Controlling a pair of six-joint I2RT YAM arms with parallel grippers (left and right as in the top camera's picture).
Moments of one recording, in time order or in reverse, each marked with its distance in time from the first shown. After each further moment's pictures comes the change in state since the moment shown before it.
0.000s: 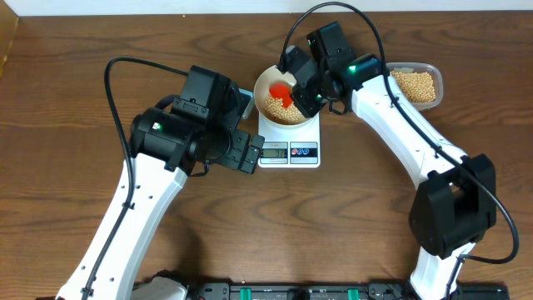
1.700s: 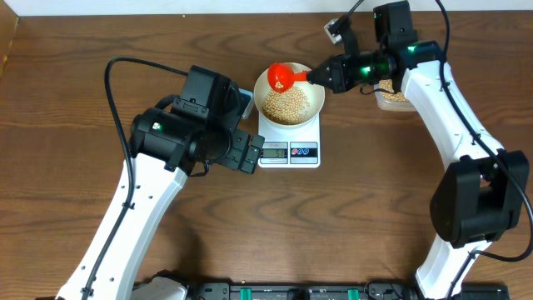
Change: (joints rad) left arm 0.000 0.000 0.000 0.000 0.000 0.000; right arm -0.259 0.000 0.000 0.076 -0.614 0.247
